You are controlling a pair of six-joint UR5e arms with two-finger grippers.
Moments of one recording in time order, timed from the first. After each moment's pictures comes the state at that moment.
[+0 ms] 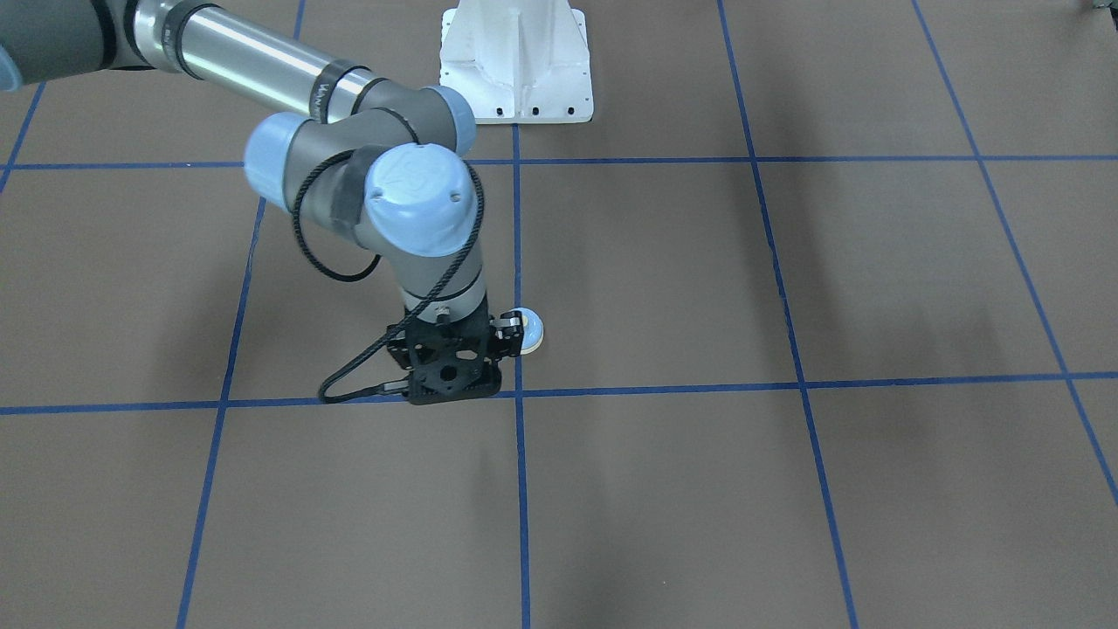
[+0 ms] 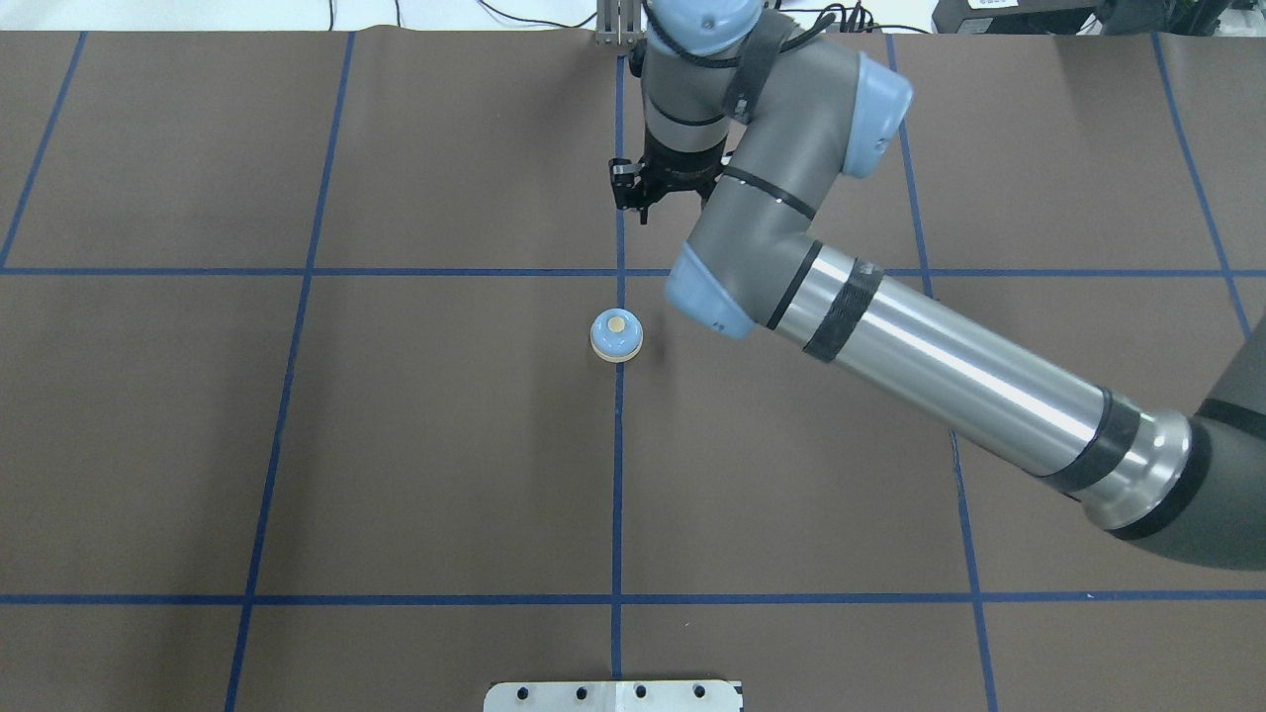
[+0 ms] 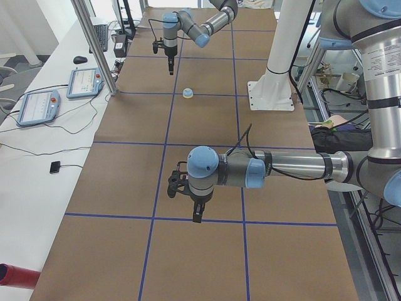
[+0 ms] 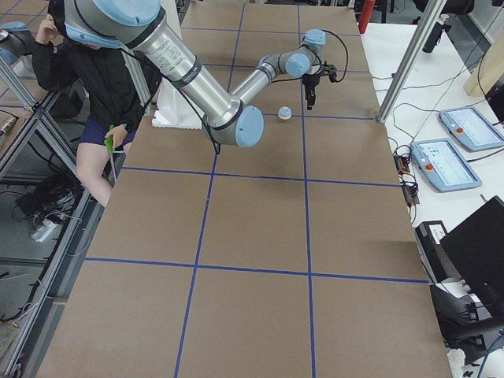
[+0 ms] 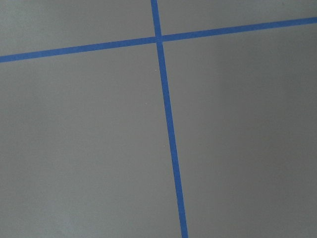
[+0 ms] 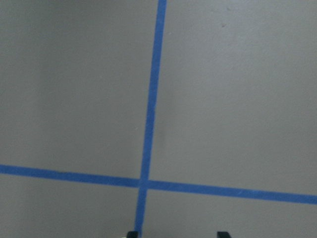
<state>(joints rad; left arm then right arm) -1.57 -1.32 -1.84 -1.61 -2.38 0.08 0.79 -0.65 1.31 -1.56 2.03 0.89</state>
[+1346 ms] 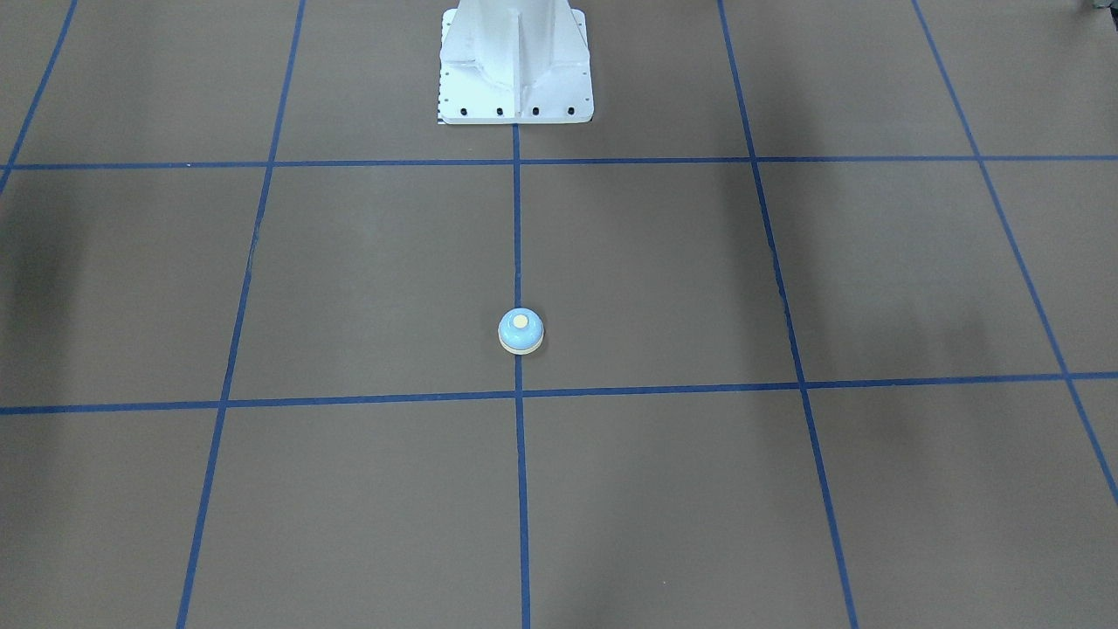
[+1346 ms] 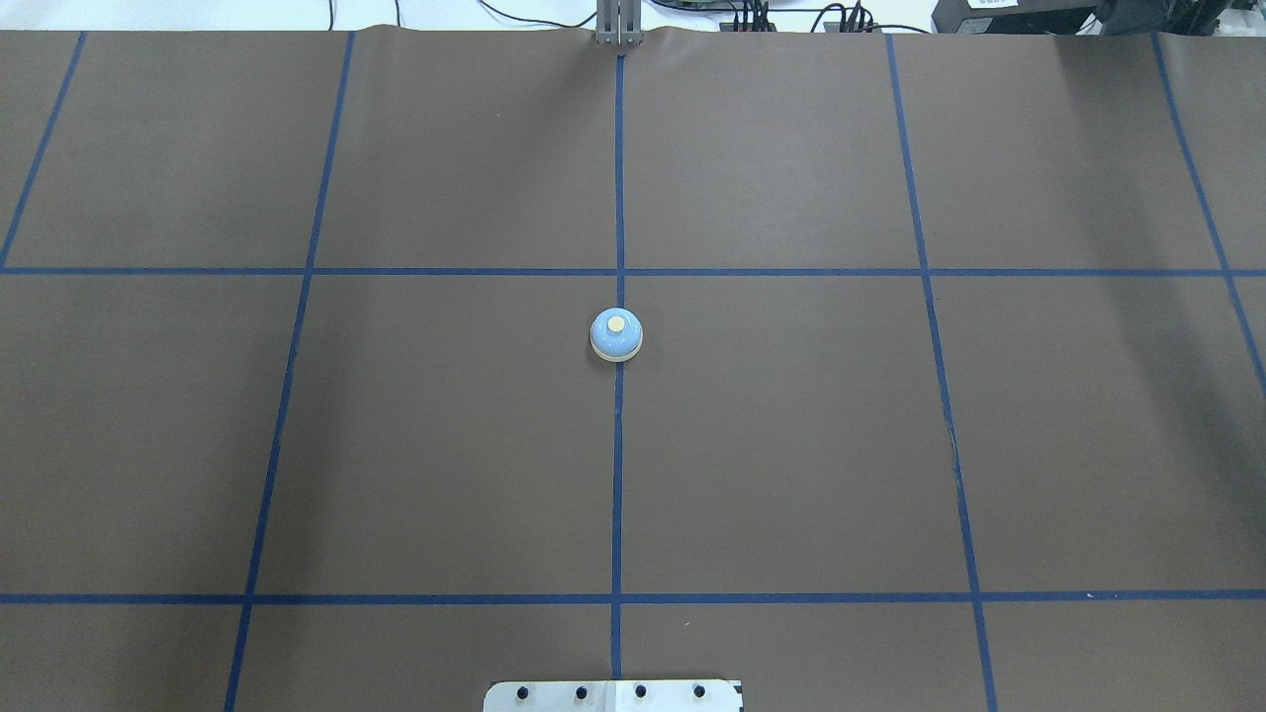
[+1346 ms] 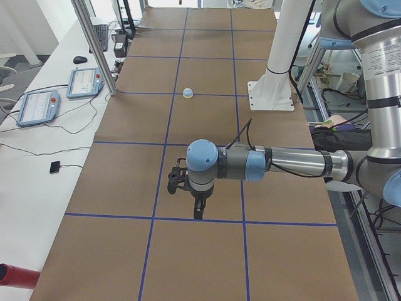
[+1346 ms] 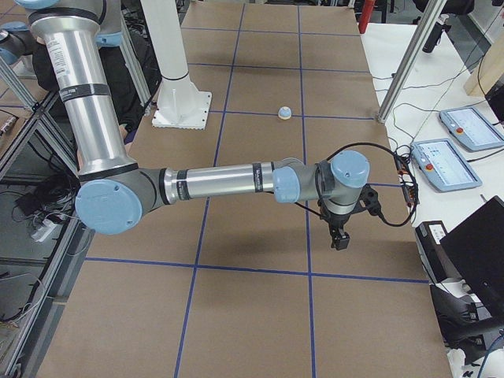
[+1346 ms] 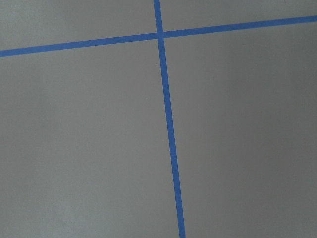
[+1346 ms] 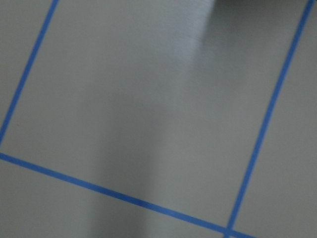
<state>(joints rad) -1.57 -1.32 -1.89 -1.54 -2.35 0.09 1.57 -1.36 1.48 -1.57 2.35 -0.17</state>
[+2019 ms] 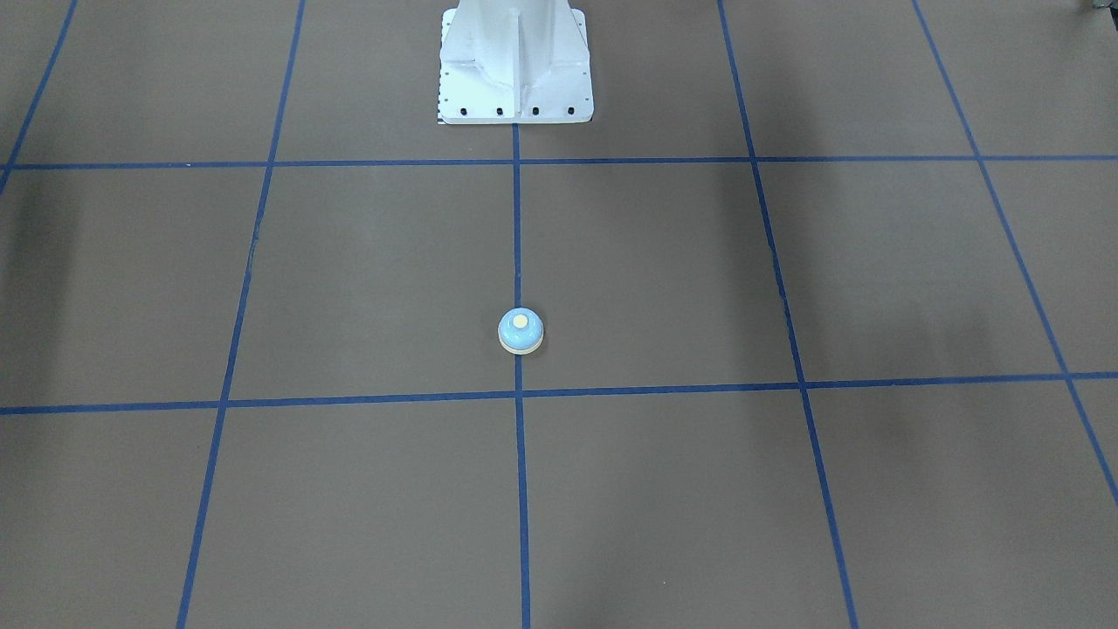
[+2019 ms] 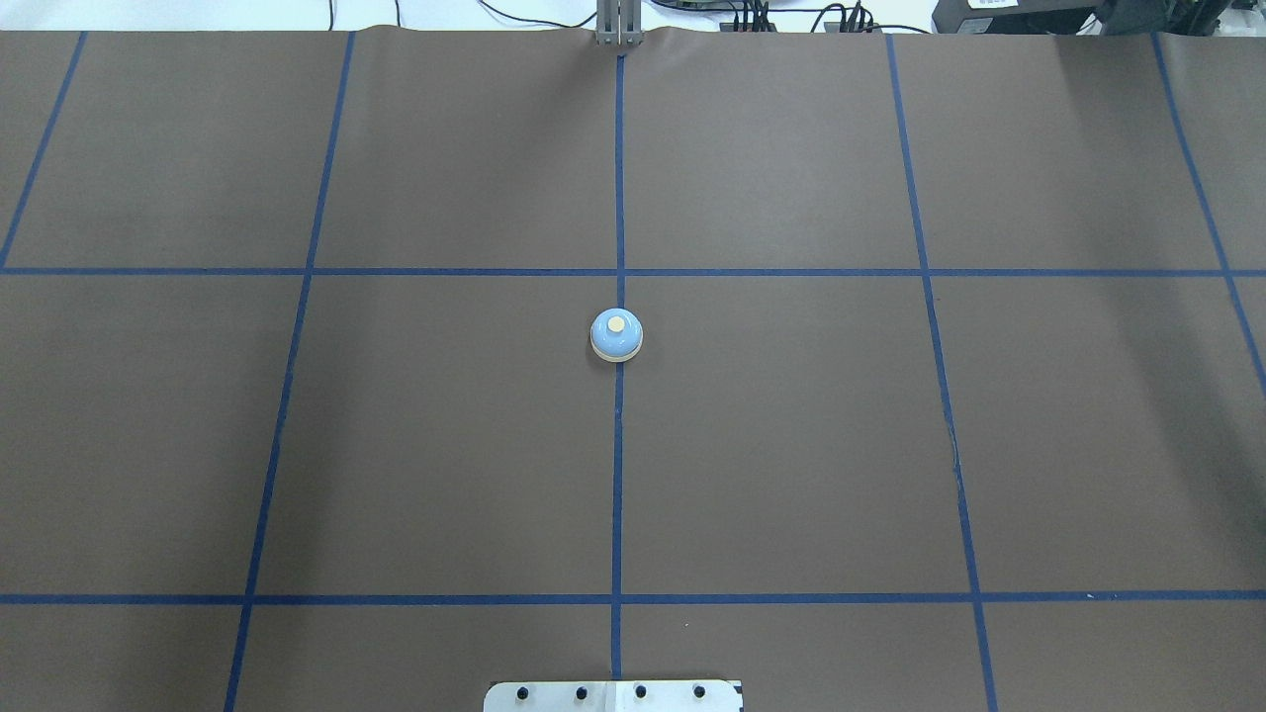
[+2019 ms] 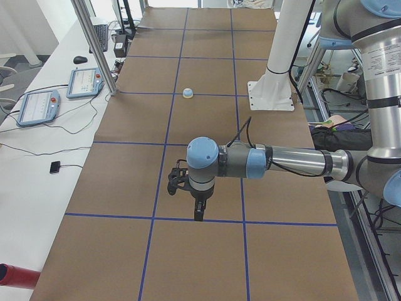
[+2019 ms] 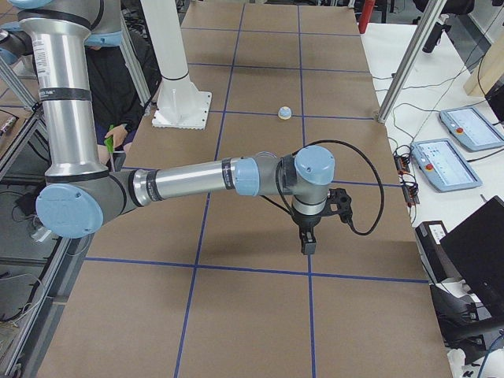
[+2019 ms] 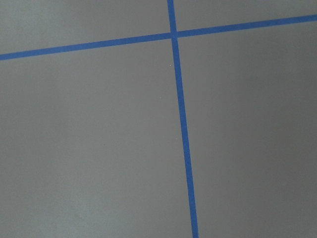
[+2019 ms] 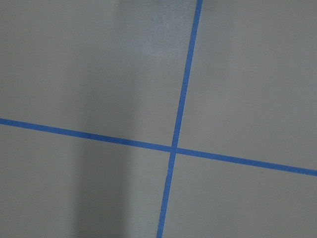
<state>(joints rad) -1.58 -1.32 -1.90 -1.52 -2.31 0.08 1.59 -1.51 1.72 -1.71 2.31 -0.08</state>
